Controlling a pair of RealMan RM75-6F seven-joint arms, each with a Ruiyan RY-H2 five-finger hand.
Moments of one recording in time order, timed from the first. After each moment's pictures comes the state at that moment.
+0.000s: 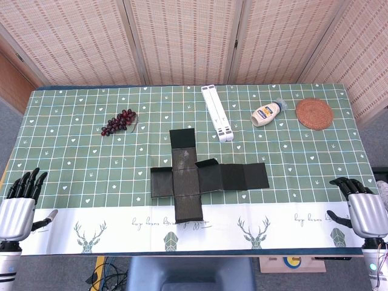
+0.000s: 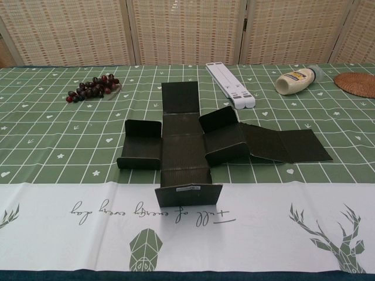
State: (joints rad) left arm -0.14 -1.16 -0.07 -1.62 1.47 1.47 0.24; right arm 0.08 -1.11 0.08 -1.65 -1.46 1.47 -0.12
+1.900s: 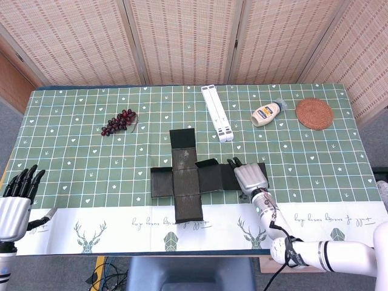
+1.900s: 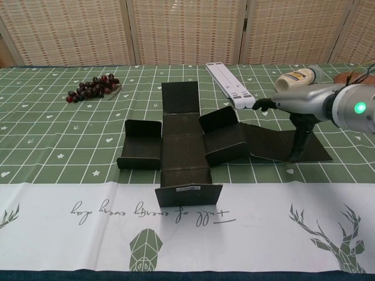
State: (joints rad) left arm -0.14 -1.14 -0.07 -1.57 1.55 1.54 0.11; right arm 0.87 -1.44 0.17 -1.77 -0.45 1.04 -0.95
